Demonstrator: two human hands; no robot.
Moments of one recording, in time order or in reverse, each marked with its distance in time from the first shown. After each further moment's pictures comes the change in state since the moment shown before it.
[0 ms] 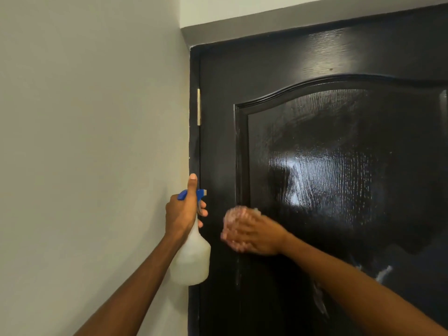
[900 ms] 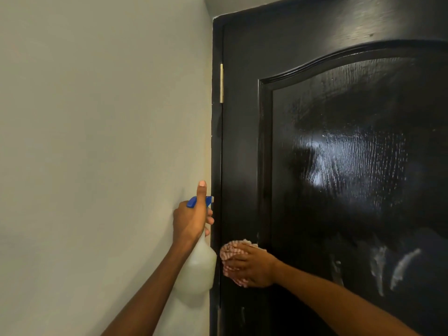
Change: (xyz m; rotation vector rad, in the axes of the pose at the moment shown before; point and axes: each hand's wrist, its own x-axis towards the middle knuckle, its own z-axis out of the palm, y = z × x) left_hand -0.036 -0.048 -0.043 0.113 0.072 -0.093; right_hand 0.018 -0.148 0.050 0.114 -0.249 -0.375
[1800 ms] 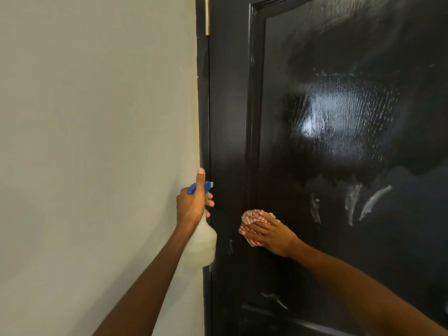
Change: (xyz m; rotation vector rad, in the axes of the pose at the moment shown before) left_hand -0.063 -0.083 0.018 -0.014 -0.065 -0.156; right_hand -0.090 -0.093 0.062 0.162 0.086 0.332
